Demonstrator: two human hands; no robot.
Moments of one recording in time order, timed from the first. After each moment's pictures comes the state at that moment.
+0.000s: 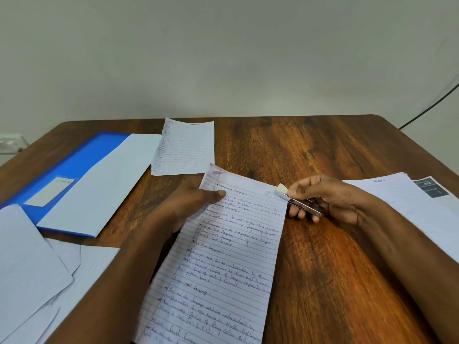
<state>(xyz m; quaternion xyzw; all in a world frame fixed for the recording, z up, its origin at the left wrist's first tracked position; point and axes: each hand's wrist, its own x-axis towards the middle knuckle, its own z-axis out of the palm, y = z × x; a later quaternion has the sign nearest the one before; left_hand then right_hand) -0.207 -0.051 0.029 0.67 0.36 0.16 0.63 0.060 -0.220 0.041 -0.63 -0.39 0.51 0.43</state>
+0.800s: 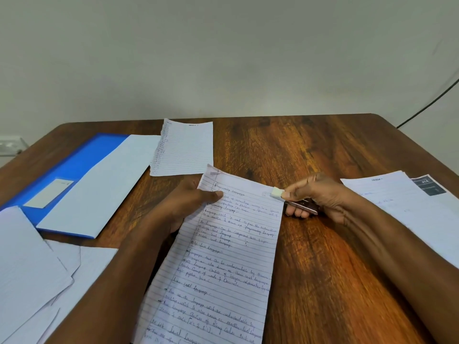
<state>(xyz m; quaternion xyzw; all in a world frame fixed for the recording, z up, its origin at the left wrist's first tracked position) -0.209 -0.049 0.029 0.67 0.37 0.16 0.62 0.054 -0.211 0.031 -0.69 -0.35 0.45 0.45</state>
